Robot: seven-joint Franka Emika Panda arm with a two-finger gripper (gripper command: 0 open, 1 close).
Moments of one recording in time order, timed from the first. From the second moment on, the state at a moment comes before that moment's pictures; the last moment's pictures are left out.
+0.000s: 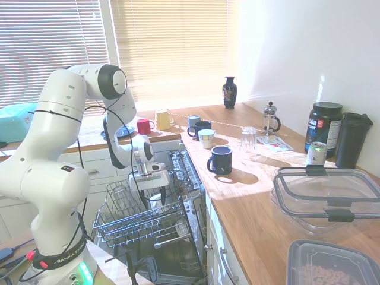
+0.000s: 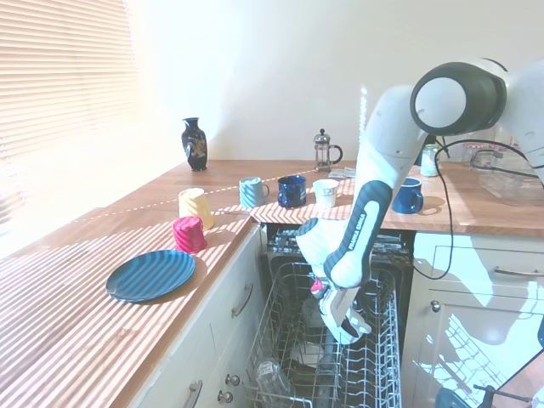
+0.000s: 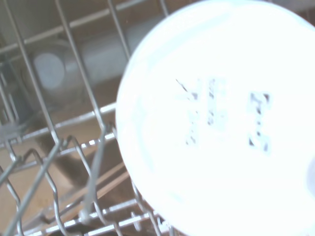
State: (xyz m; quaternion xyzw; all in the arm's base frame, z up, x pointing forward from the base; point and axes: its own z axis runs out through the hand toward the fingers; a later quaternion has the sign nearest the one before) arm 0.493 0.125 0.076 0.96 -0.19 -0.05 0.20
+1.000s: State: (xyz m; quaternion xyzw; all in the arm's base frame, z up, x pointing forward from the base) arm 0.506 0.117 0.034 0.96 -0.15 -0.06 0.23
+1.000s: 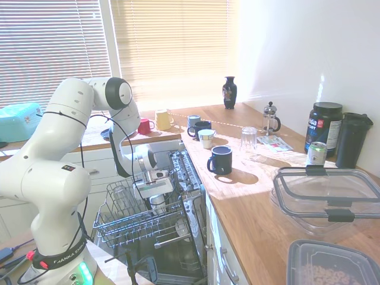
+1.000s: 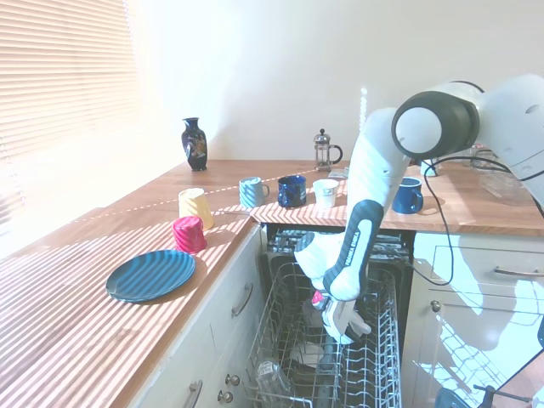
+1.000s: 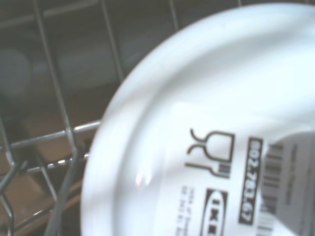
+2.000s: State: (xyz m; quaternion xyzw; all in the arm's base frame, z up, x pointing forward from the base) arm 0.512 0.124 0.034 0.96 -0.17 -0.08 0.23
